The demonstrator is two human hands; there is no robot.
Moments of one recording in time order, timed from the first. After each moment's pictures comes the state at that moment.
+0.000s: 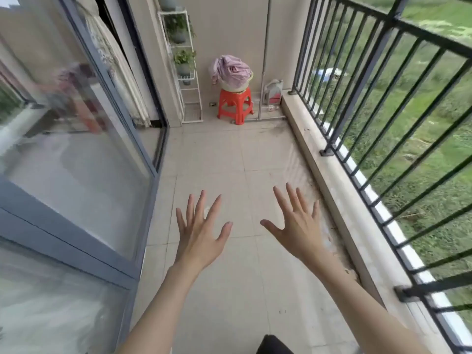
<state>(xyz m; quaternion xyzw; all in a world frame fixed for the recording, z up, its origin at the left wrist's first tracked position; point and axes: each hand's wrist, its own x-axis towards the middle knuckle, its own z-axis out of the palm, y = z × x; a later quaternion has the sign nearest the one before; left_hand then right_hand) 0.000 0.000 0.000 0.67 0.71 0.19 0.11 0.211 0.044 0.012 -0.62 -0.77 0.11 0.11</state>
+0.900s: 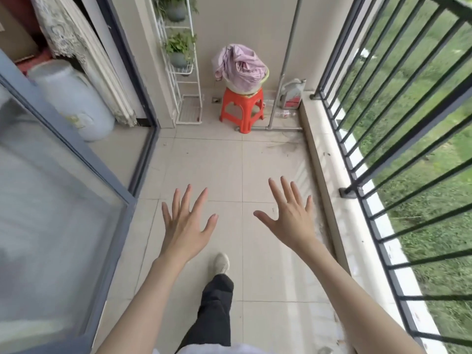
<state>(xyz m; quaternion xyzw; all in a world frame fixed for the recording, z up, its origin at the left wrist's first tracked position) -0.046 0.476 -0.033 0.61 0.76 0.17 0.14 0.172 0.549 -0.017 -0.59 -0.79 0.16 0.08</state>
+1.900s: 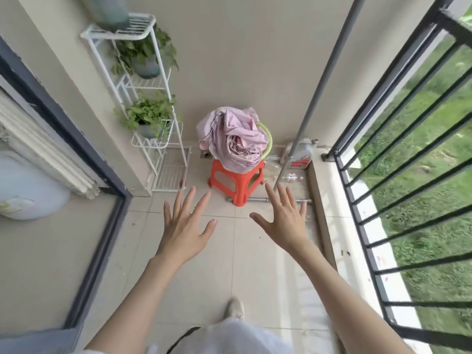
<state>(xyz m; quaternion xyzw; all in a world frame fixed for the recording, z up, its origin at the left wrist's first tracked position) -0.158 1.159 -0.022 0.63 0.75 0.14 0.15 0.053 1.239 -0.022 -0.59 -0.78 0.18 0.09</state>
